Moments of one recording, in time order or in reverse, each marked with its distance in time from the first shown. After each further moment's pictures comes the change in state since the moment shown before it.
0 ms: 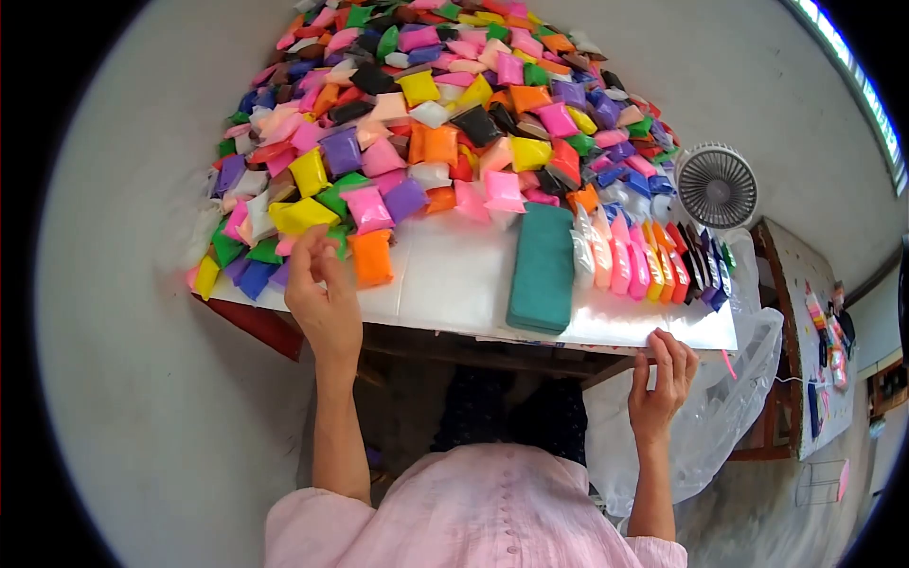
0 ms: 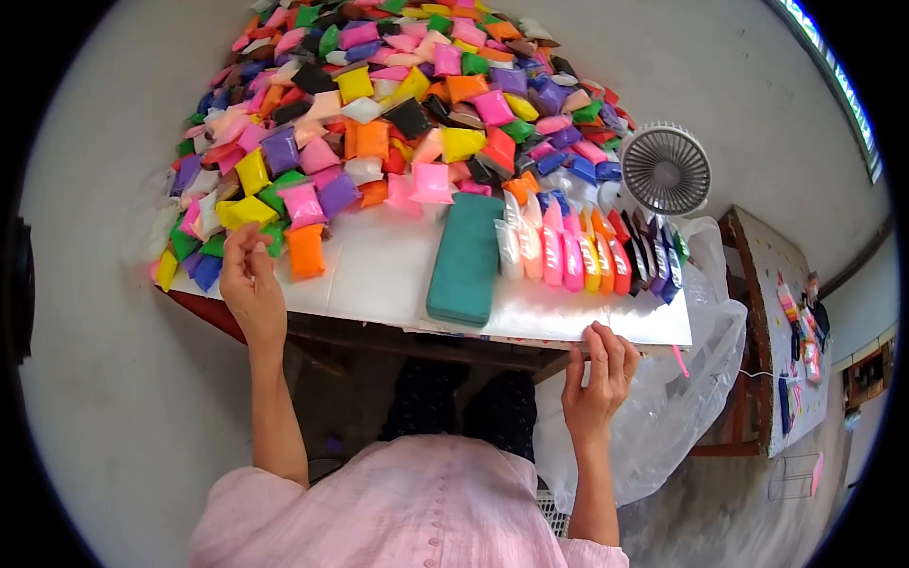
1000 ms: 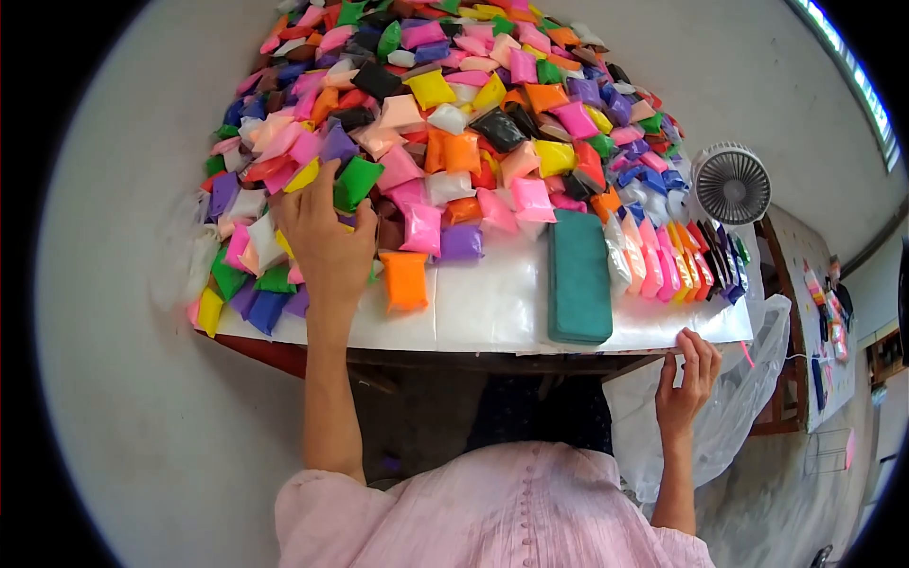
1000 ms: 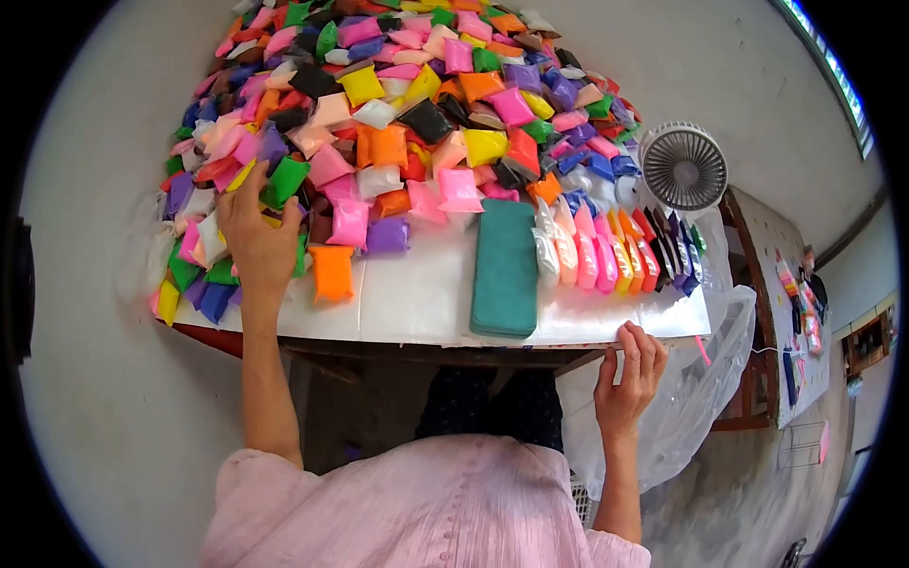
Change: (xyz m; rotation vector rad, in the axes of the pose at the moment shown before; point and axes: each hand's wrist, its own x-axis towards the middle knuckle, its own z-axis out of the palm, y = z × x) left_hand 0.086 -0.036 0.027 0.385 -0.116 0.392; right_hand 0.002 -0.014 0.003 -0.138 -0.016 0.014
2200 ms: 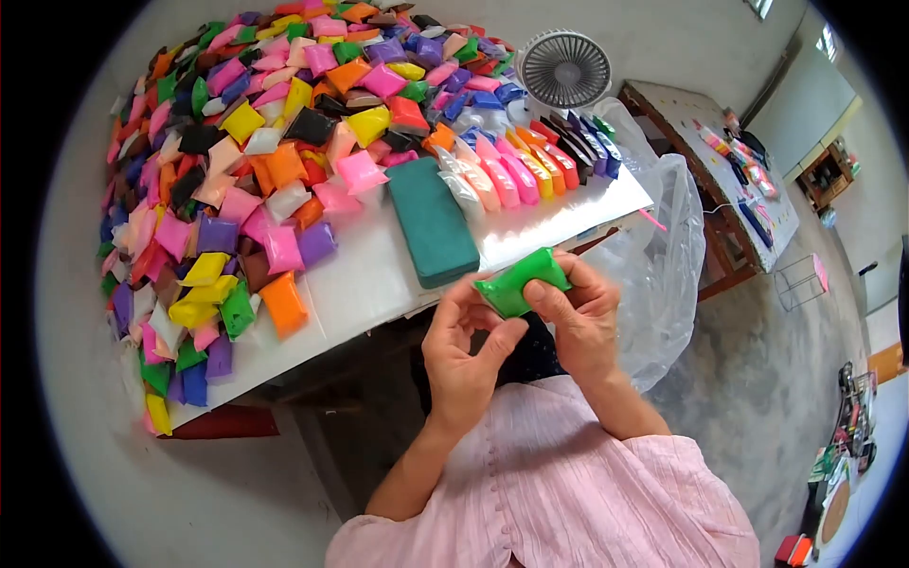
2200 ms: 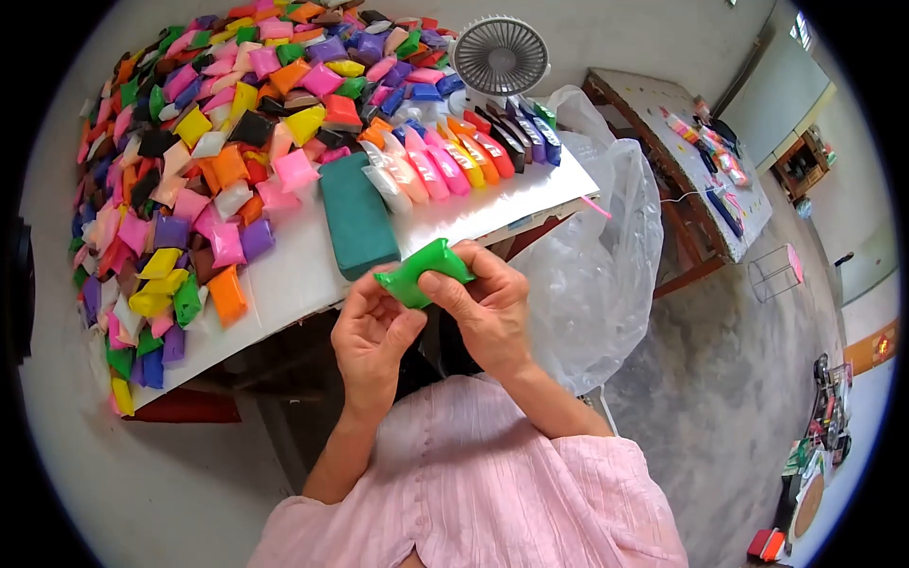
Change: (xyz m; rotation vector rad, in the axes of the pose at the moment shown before) left_hand -0.136 0.202 -0.047 -1.741 -0.719 -0.672; right_hand 0.028 -0.101 -0.045 1.419 0.012 0.645
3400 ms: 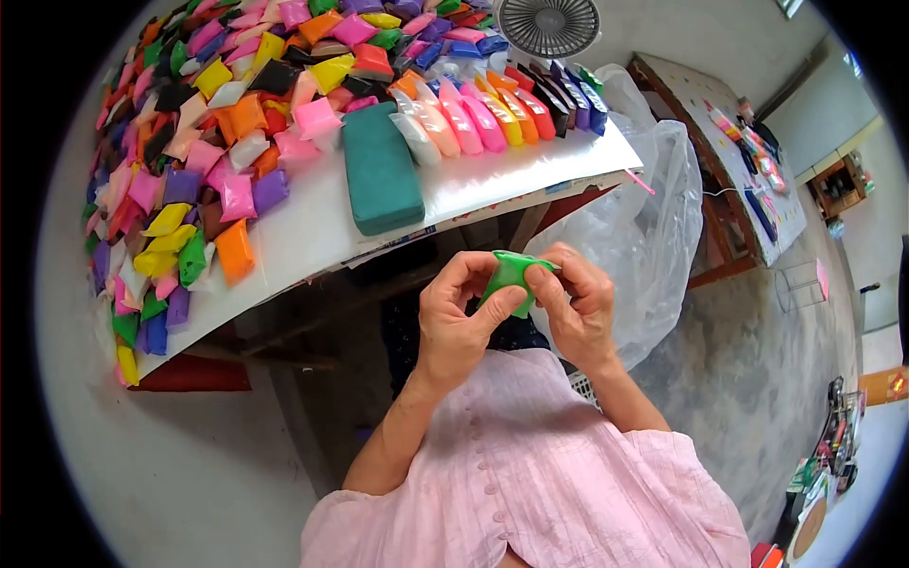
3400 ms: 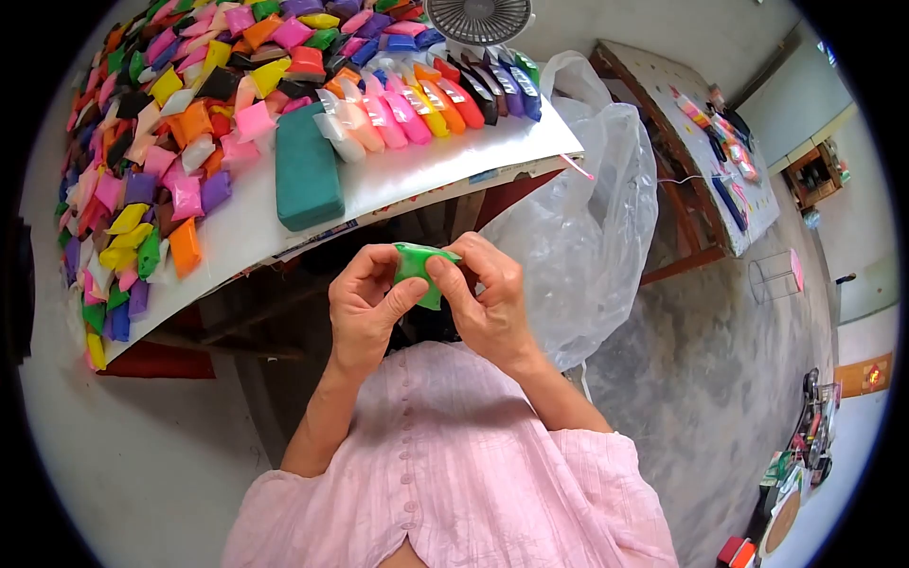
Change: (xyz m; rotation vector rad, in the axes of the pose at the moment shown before) left_hand -0.014 -0.046 0.031 0.074 -0.118 -0.083; right_hand -0.030 0.001 -0.072 -0.598 -0.078 -0.101
